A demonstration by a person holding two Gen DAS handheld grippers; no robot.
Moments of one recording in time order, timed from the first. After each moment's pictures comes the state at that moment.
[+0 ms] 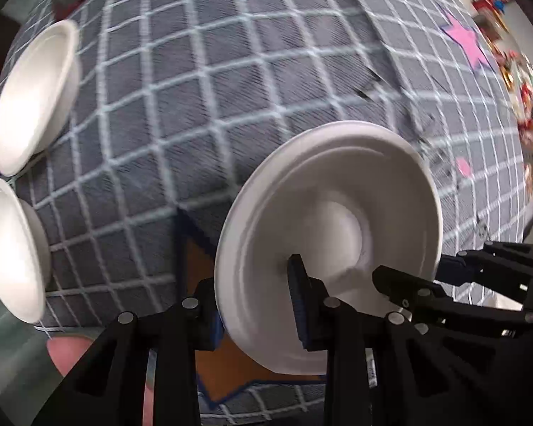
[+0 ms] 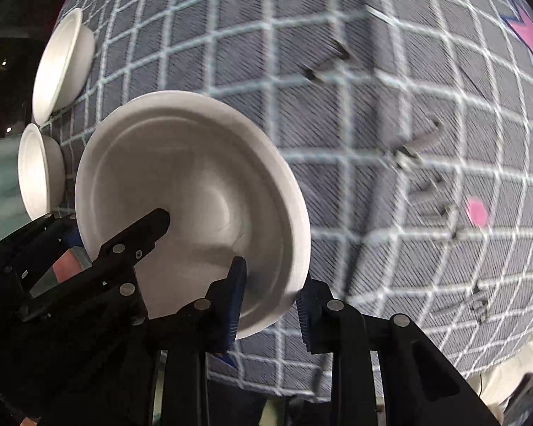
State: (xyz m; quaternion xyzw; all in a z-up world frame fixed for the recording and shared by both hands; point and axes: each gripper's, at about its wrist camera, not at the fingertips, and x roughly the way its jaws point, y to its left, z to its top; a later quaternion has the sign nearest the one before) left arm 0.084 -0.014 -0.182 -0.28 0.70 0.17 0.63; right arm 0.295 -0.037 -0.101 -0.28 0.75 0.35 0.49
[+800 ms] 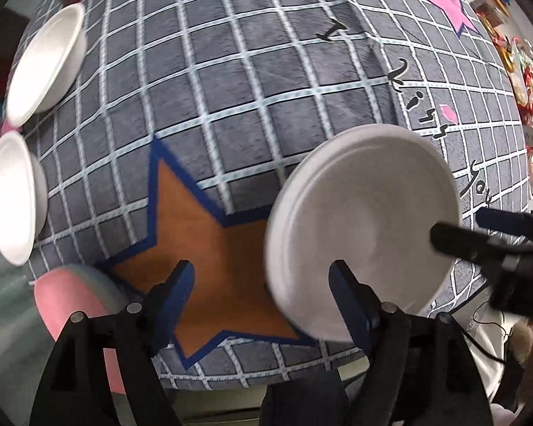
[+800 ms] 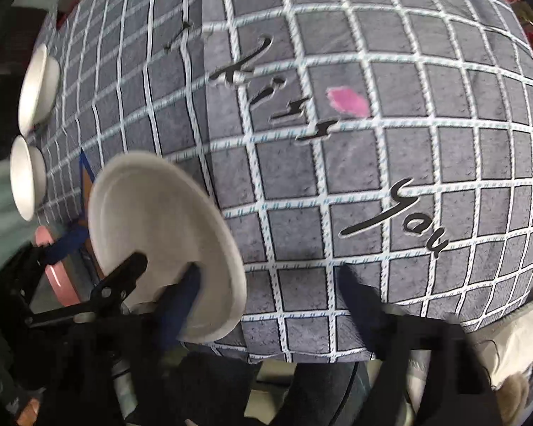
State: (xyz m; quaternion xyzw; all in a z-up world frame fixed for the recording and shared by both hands) left arm 0.069 -0.130 -0.167 -0.26 0.71 0.22 0.62; right arm 0.333 -0.137 -0.091 -0.24 0.75 0.31 0.53
